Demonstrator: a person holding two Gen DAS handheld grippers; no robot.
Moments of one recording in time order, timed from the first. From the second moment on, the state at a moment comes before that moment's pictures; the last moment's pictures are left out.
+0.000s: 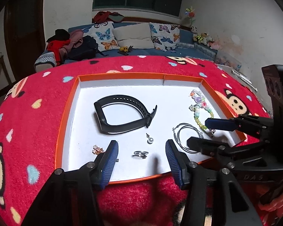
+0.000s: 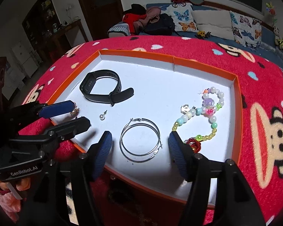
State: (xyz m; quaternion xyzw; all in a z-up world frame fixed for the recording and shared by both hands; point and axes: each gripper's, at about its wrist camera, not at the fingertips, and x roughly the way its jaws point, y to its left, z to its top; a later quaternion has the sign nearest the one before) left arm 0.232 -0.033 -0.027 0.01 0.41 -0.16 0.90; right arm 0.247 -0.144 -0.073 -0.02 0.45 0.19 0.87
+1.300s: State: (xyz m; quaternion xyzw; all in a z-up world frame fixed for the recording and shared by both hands) left arm 0.170 -0.062 -0.024 0.03 0.41 -0.20 0.89; right arm 0.162 -0.178 -0.089 -0.04 0.48 0.20 0.85
